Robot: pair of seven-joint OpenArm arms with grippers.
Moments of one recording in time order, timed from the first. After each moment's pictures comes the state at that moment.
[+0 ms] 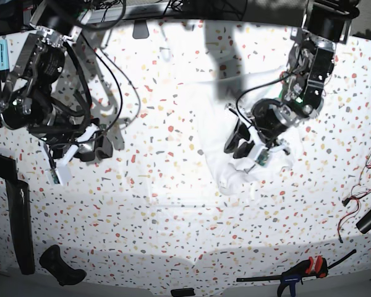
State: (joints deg) left arm -3.7 -12.3 14.4 78.0 -13.2 -29.8 16.4; right arm 3.4 8.3 25.8 104.8 35.4 35.0 -70.0
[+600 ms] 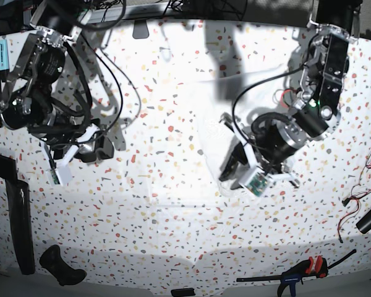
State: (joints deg) left arm -3.4 -13.5 14.5 107.6 -13.7 -21.3 36.9; right arm 3.4 8.3 25.8 104.8 36.6 35.0 -70.0
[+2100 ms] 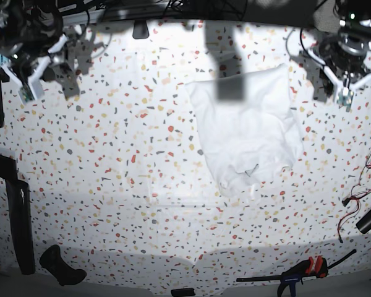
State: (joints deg) left arm 36.1 -22.9 -4.0 124.7 -2.7 2.4 42.6; right arm -31.4 16.6 38.7 127.7 38.7 35.0 -72.0
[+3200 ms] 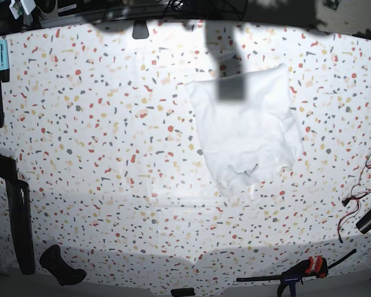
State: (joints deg) left arm 63.7 -23.1 -4.2 113.0 4.2 2.3 36.6; right arm -61.9 12.3 47.7 126.5 44.7 35.0 -71.3
